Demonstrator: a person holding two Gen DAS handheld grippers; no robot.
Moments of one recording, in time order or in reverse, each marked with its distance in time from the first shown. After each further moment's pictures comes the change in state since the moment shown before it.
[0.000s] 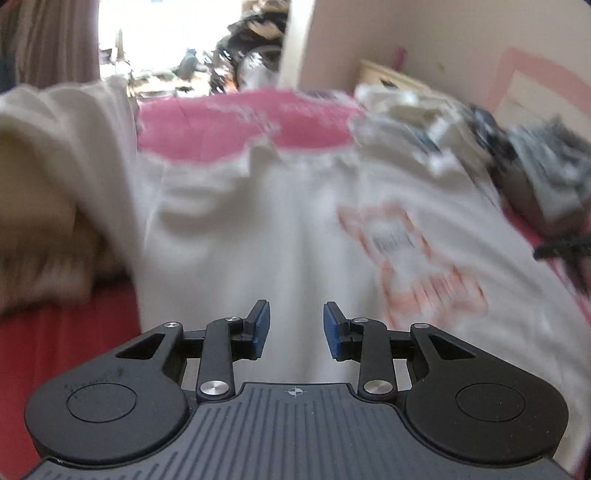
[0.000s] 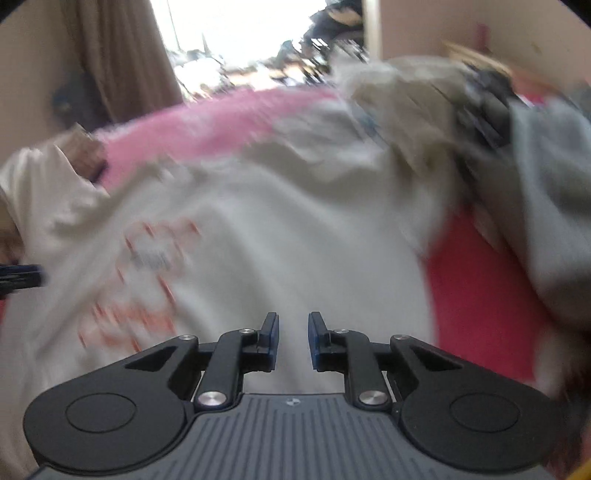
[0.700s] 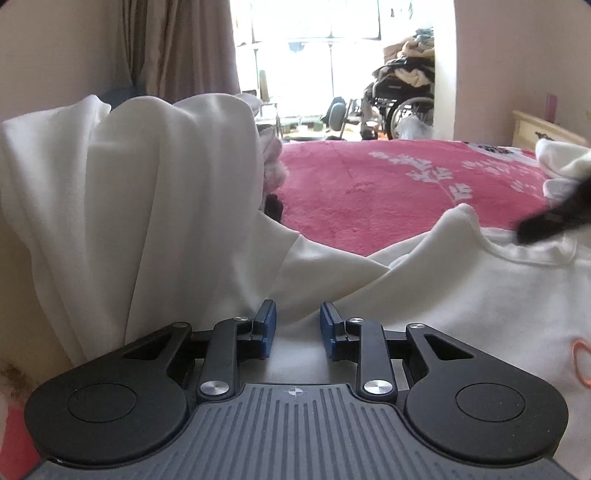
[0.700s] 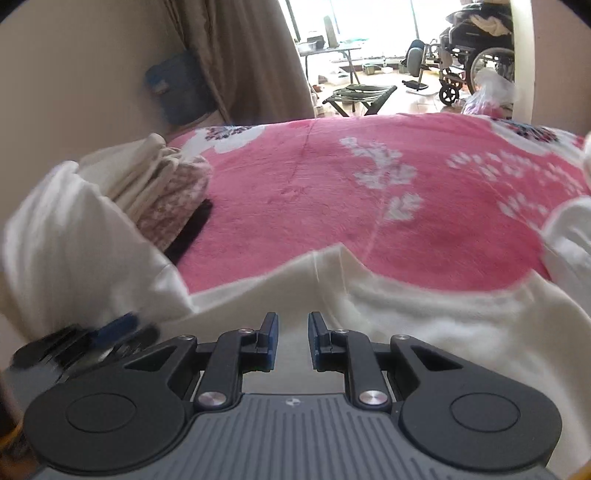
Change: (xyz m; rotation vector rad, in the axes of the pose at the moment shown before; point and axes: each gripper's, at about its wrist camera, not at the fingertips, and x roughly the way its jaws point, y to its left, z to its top) left arm 0.072 0.063 0.021 -0.096 -0.195 0.481; right arm 0.212 0.174 0.159 -0.151 0.053 0.295
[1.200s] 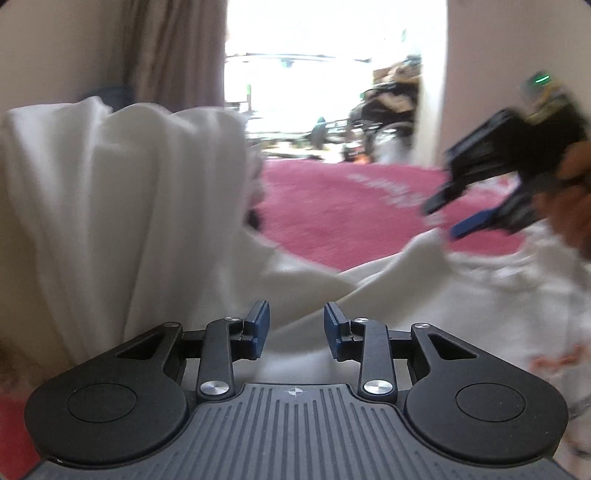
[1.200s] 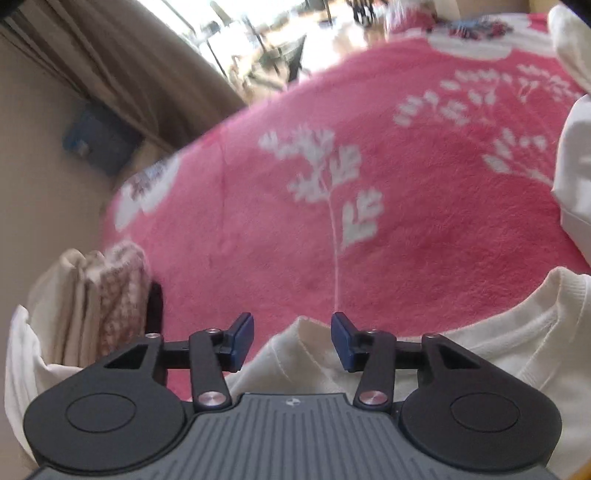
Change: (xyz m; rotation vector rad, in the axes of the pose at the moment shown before) left arm -0.011 0.015 0.010 -0.062 -0.041 -0.170; right arm 0.049 -0.061 0.067 0.433 0.157 -0.003
